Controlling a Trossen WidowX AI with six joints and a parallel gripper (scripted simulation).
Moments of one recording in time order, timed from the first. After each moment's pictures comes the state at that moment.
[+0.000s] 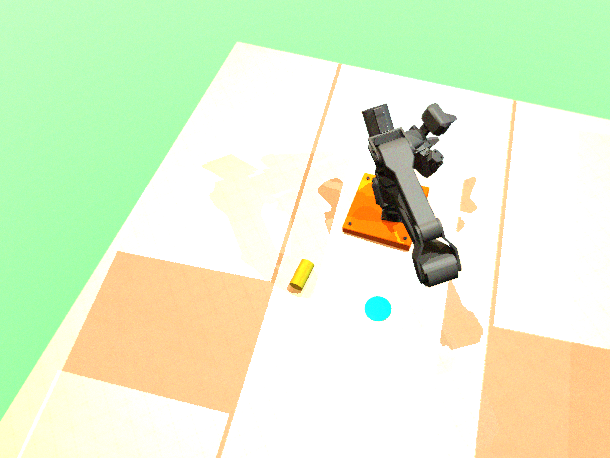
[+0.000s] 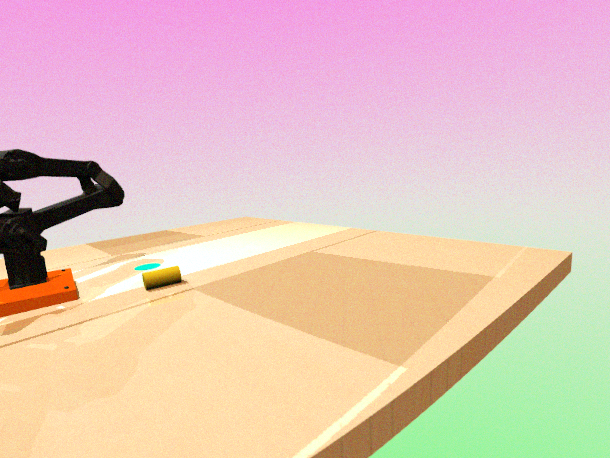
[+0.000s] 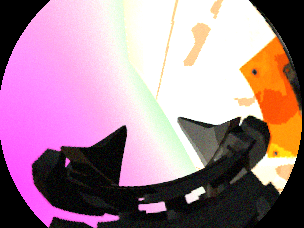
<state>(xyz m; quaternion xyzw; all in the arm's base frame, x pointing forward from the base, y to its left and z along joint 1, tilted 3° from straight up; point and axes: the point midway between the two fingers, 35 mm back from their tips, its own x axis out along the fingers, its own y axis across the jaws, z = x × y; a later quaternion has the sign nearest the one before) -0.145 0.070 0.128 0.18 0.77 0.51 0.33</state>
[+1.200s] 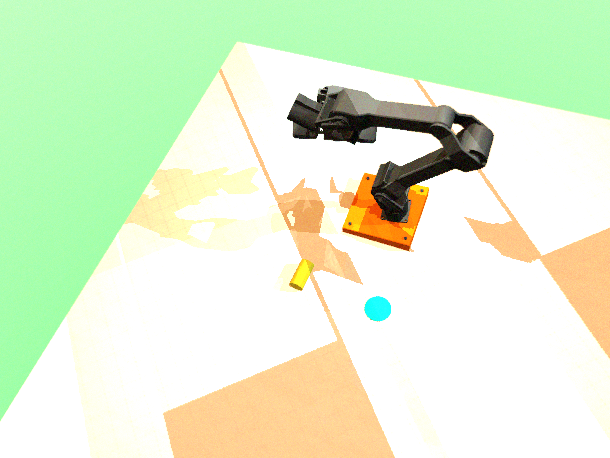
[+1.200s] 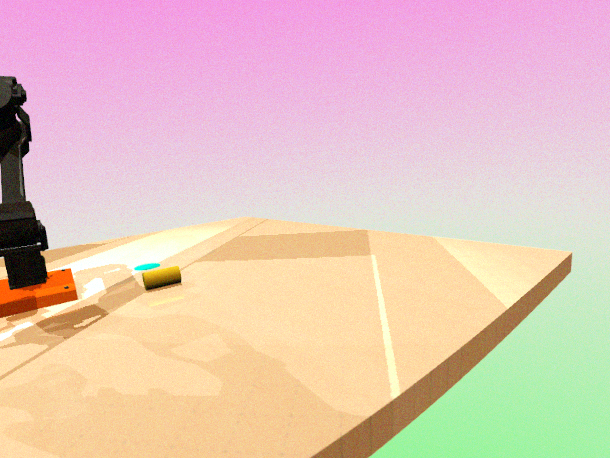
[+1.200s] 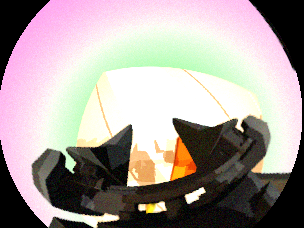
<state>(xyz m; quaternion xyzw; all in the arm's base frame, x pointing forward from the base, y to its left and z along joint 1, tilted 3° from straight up) -0.103 -0.161 0.167 -0.43 0.05 0.89 -0.13</state>
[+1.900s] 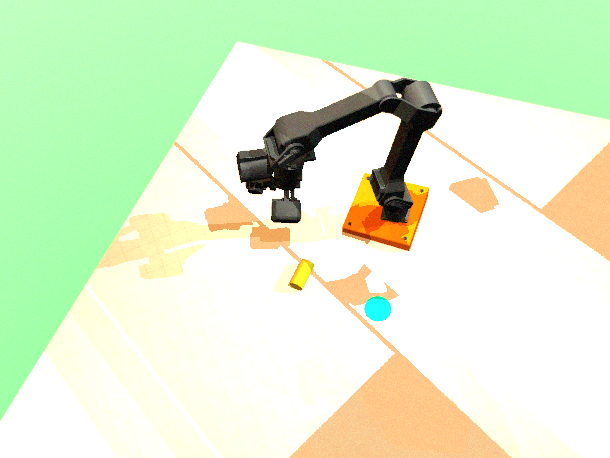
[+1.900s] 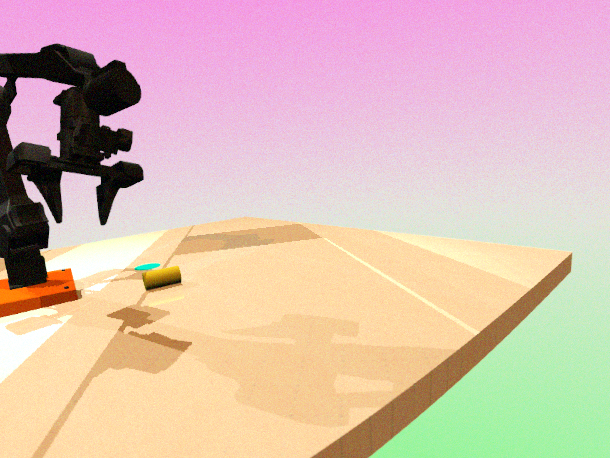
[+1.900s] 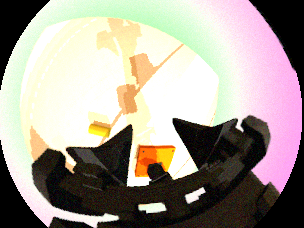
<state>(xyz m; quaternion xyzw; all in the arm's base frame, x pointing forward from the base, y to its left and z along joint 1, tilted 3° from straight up) 0.079 -0.230 0.168 -0.31 -0.51 0.55 -0.58</state>
